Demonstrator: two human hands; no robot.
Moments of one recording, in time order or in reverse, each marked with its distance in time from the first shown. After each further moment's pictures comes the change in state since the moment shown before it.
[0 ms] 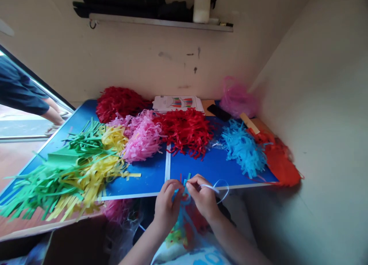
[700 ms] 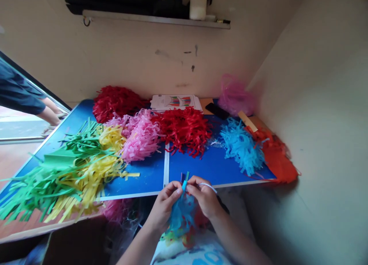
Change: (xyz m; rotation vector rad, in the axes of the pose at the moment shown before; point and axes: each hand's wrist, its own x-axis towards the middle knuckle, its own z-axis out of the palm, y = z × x) left_hand -0.002 0.011 -0.002 -0.534 -0.220 -0.523; right_hand -0.007 0.003 -0.006 0.266 -0.211 0.215
